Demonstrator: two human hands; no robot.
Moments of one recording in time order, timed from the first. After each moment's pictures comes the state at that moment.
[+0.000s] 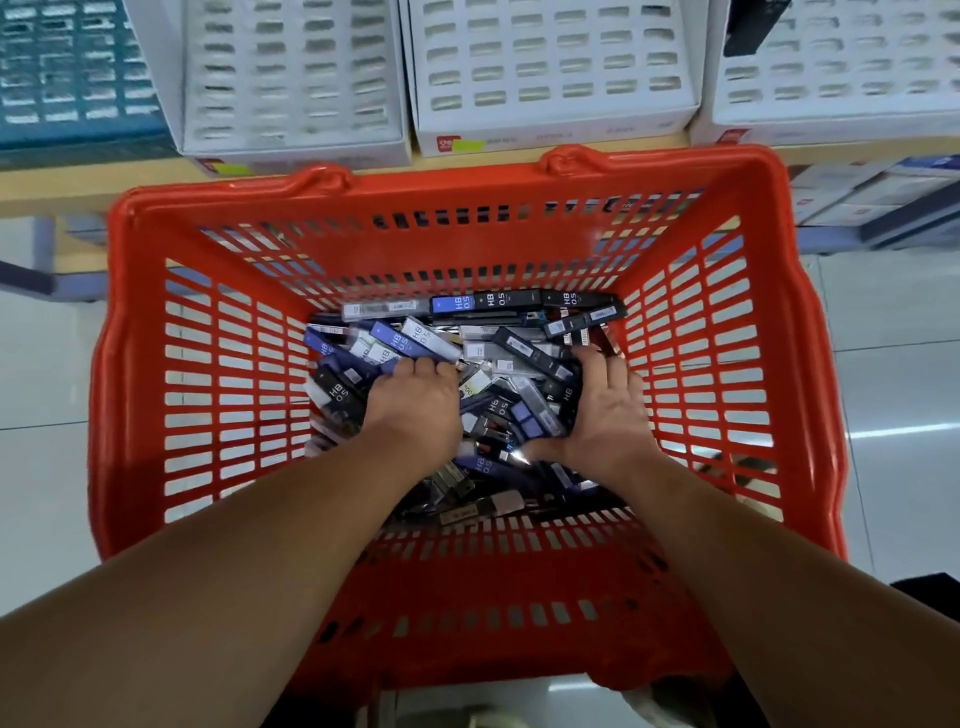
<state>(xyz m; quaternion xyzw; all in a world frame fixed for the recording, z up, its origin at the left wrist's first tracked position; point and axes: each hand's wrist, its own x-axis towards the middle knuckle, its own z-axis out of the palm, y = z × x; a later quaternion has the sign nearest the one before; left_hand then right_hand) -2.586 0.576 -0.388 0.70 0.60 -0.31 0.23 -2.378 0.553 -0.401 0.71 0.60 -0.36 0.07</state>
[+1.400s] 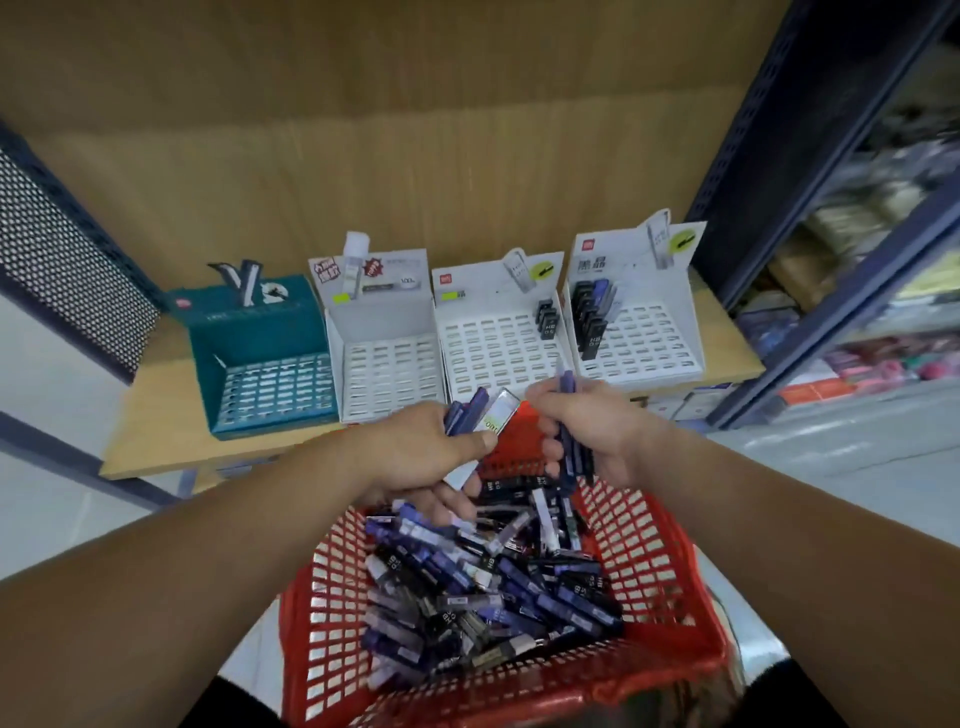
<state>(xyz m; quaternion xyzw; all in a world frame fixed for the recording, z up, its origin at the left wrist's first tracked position) -2.619 0.621 -0.100 0.53 0.55 0.03 0.64 -2.411 0.619 -0.117 0.62 0.31 -0.66 -0.29</state>
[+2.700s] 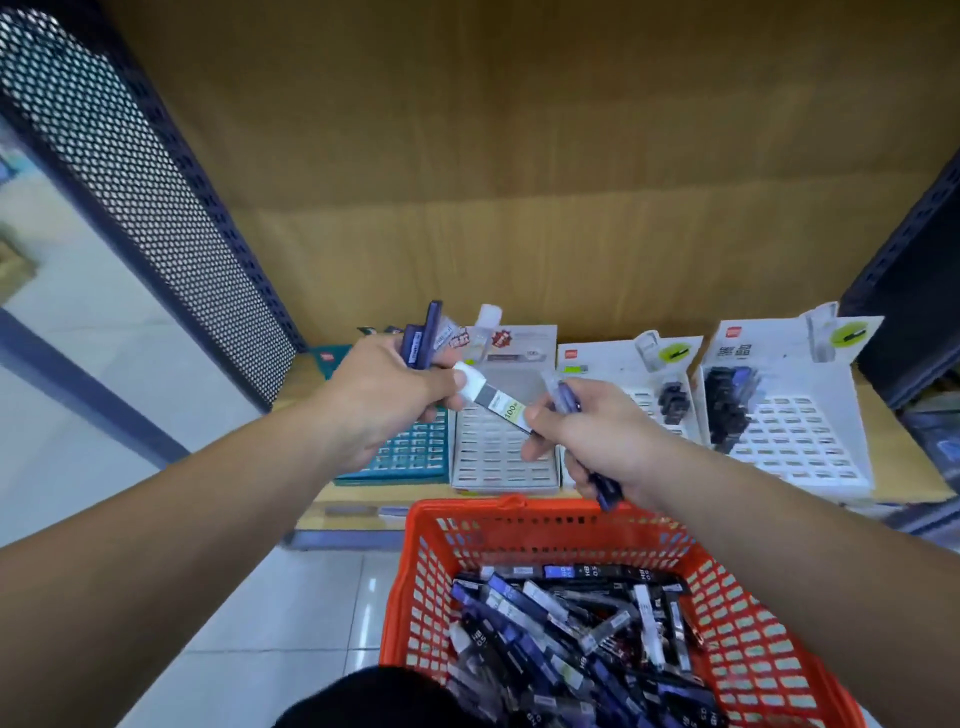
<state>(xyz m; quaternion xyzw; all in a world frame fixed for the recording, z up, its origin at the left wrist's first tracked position) -2.728 0.692 -0.032 0.48 0.65 0.37 0.45 -2.515 0.691 -0.067 0.57 0.52 -0.58 -0.25</state>
